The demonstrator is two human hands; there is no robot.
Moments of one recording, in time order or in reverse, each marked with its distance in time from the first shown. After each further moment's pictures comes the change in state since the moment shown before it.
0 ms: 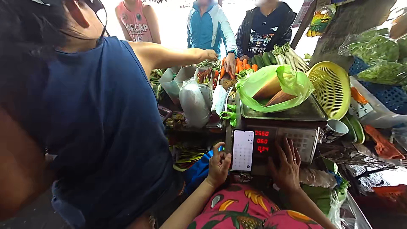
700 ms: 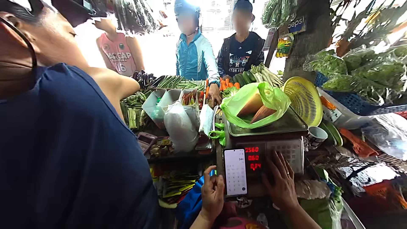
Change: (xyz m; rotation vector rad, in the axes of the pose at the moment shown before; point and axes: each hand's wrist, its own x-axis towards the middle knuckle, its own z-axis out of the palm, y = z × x) left_hand -0.002 -0.007 0.008 -0.041 0.097 0.026; right_hand -0.003 0.003 0.008 -0.027 0.085 -0.002
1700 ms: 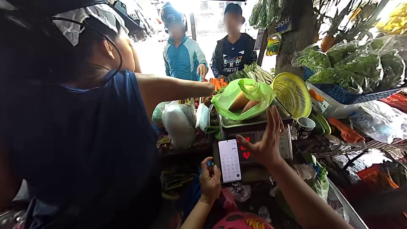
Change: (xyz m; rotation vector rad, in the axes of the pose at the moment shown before) left_hand -0.002 0.008 0.002 0.077 0.046 -0.027; right_hand 0.124 -0.074 -0.054 0.224 0.239 0.061
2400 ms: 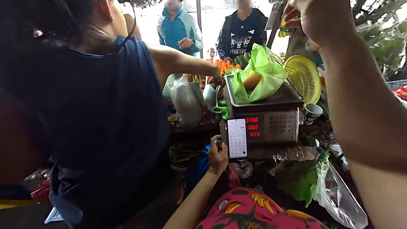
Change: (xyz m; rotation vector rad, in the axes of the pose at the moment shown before) left_hand 0.001 -0.003 0.001 0.054 0.010 0.017; right_hand 0.244 -0.051 -0.051 0.393 -0.299 0.130
